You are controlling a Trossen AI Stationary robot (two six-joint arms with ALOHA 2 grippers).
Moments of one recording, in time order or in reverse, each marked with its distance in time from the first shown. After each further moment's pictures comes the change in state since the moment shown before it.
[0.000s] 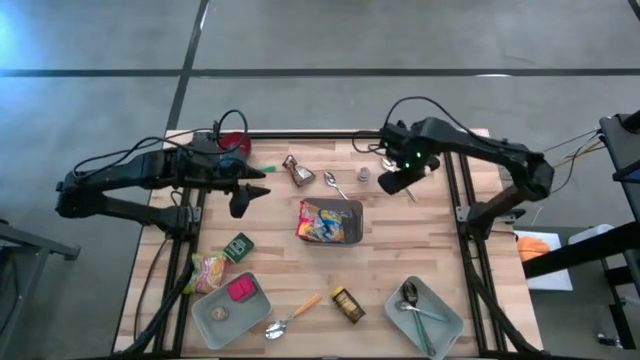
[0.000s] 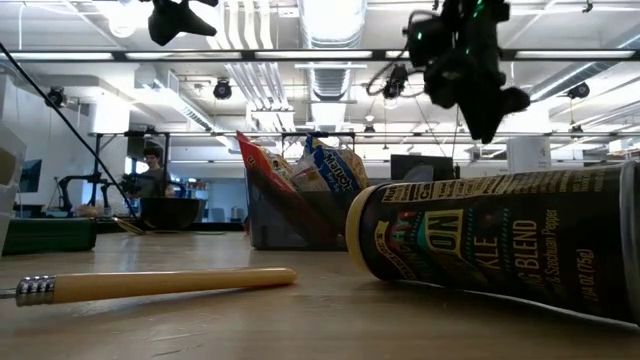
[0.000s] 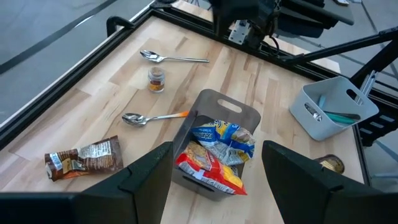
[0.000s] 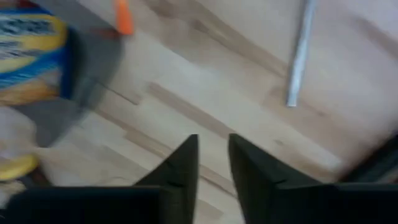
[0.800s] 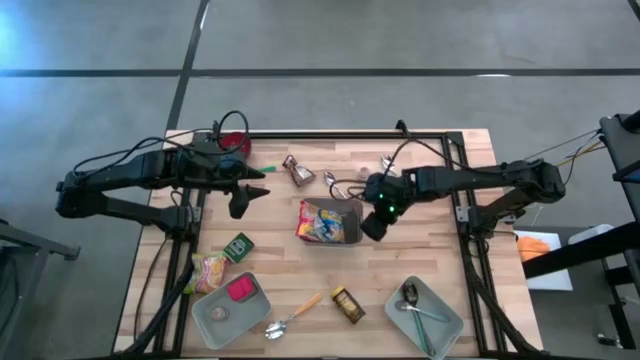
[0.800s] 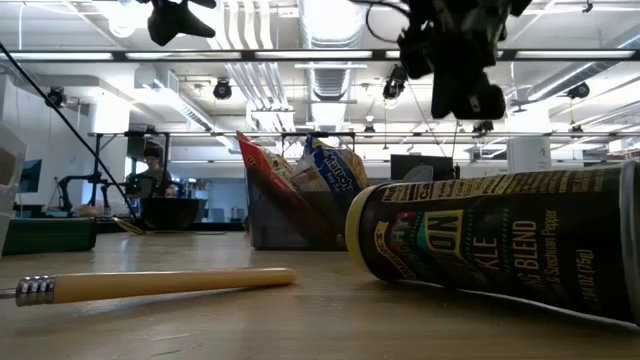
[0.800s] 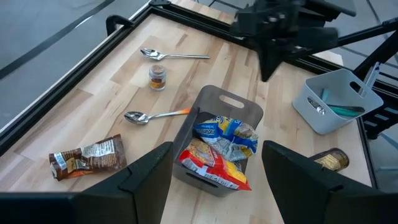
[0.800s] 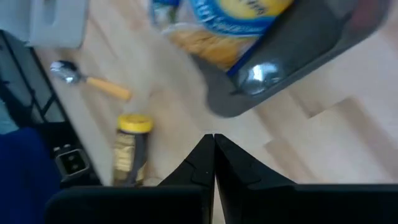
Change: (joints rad) left arm 0.000 0.000 0.000 -0.014 0.000 0.029; right arm 0.427 -0.077 -0.205 0.595 -0.112 0.192
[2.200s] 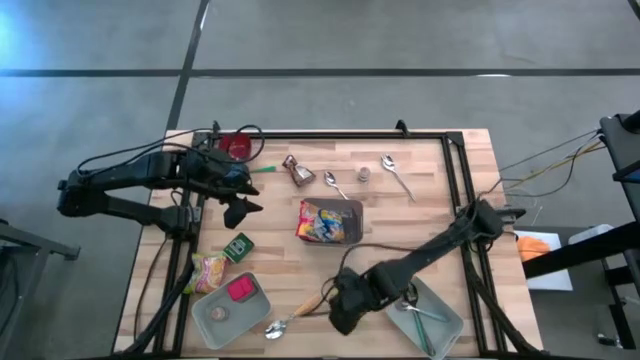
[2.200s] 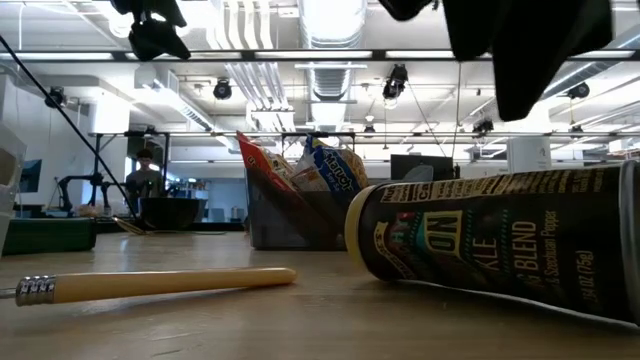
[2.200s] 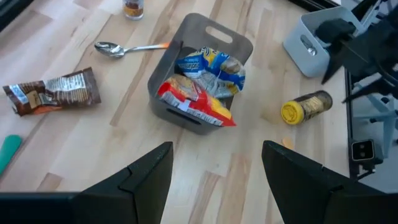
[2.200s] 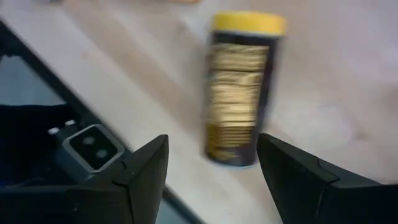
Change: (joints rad) left arm -0.003 0.033 0.000 -0.189 0.135 -0.048; right arm 0.566 0.626 0.636 -0.228 0.236 0.600
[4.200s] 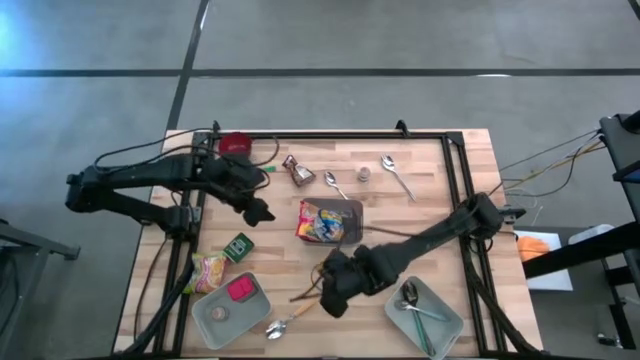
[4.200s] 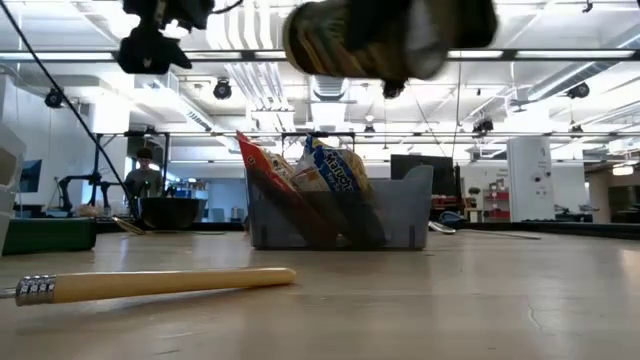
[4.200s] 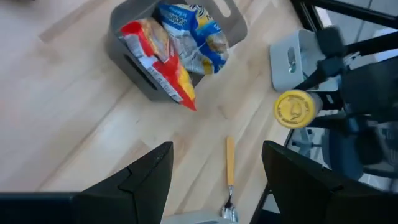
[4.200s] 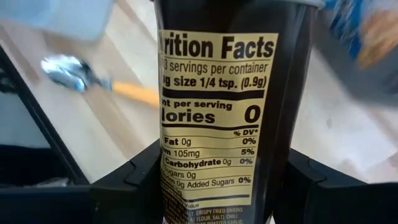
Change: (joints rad) left arm -0.009 0.137 0.001 0.057 0.158 -0.487; right arm -0.070 -0.036 0.069 -0.036 0.209 -0.241
